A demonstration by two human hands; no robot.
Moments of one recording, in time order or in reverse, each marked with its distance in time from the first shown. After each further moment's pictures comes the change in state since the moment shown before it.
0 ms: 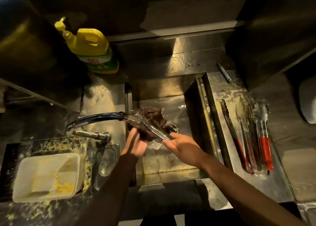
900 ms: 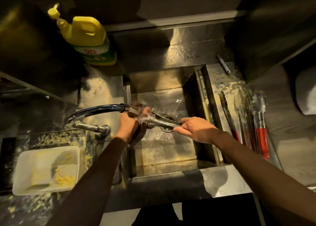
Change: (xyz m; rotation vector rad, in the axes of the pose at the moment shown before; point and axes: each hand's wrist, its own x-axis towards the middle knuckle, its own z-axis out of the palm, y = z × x) left_hand 0.016 0.031 -0.014 0.655 -0.060 0.299; right_hand 0.009 0.019 -0.052 -0.340 -0.170 -0.021
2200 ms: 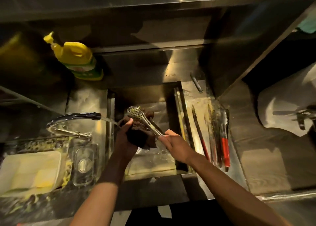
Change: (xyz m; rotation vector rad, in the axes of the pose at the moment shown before) left_hand -0.076 0.011 0.093 -0.682 -0.167 -0.023; right_hand -0.070 0.007 0.013 0.452 0.275 0.045
